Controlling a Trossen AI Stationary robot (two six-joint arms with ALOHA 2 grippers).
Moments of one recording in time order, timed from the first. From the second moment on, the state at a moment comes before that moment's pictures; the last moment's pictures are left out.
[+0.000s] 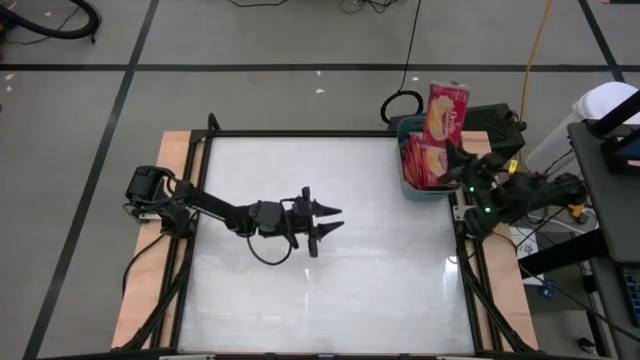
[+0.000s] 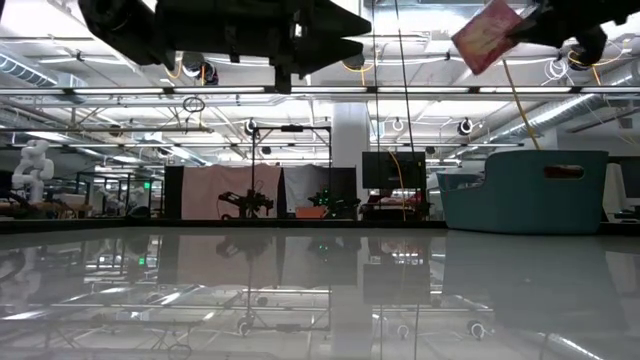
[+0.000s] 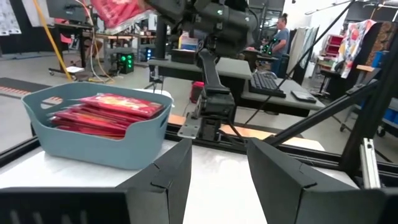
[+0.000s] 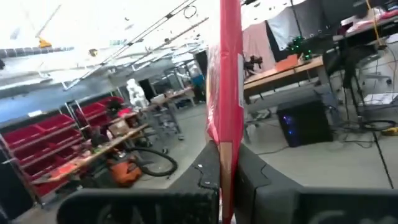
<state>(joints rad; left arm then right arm) -0.15 1.70 0.81 0.94 -0.25 -0.12 0.28 0.32 0.30 0.63 1.31 -0.21</state>
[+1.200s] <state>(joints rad) -0.20 1.70 0.81 0.94 -0.22 -0.16 -0.22 0.23 0.56 -0.99 0.74 0.86</state>
